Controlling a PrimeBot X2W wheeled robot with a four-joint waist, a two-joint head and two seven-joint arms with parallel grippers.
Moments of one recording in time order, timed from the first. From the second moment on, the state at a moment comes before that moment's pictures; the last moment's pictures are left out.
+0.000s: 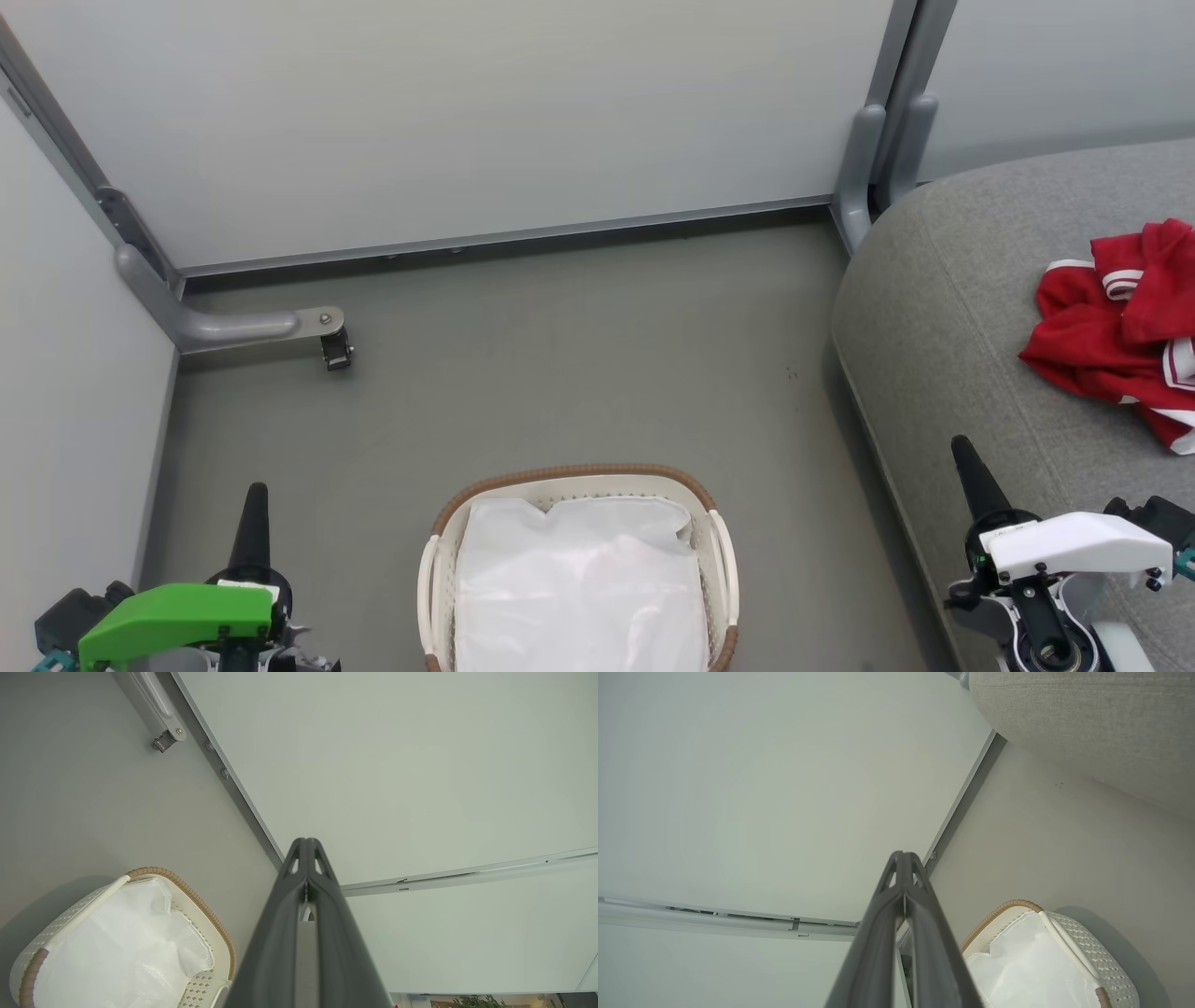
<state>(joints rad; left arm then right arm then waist) -0.05 0.04 0.10 0.29 -1.28 -0.11 0.03 -0.11 -0.05 -0.06 0.29 1.26 0.13 0.02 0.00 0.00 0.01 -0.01</state>
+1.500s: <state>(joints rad) -0.10 0.05 0.11 0.25 -1.60 -0.13 0.11 -0.11 -0.05 -0.11 0.25 1.60 0.13 0.11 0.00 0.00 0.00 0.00</state>
